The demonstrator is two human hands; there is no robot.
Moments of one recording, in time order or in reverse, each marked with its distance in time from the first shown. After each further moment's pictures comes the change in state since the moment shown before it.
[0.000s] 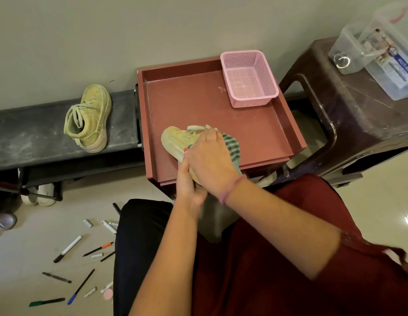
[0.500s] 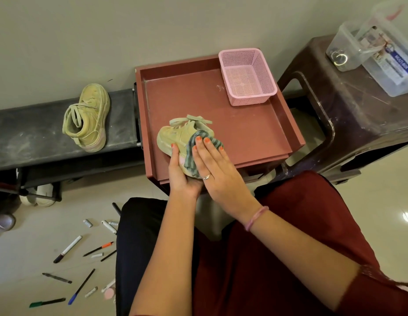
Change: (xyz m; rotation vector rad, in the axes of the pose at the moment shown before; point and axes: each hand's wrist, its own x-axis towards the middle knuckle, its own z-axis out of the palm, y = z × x) left_hand -0.015 0.020 0.008 -0.085 -0.049 -0.002; right_hand -0.056 0.006 0.059 0.413 0.527 -0.183
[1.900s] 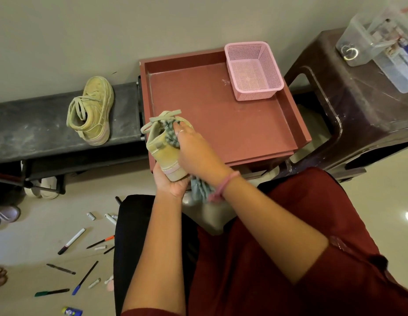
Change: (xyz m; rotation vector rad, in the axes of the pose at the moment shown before) left_hand 0.008 0.027 -0.027 -0.227 0.116 0.059; right_hand 0.095 -0.028 -0.009 0.586 -0.501 0.386
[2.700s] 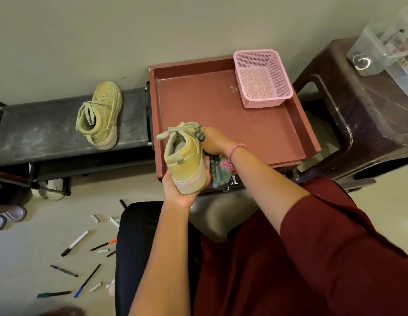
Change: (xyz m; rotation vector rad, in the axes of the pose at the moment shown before) left_hand 0.007 -0.003 -0.015 -0.030 -0.173 -0.312; right_hand 0.080 0.067 0.000 0.011 -0.194 0.149
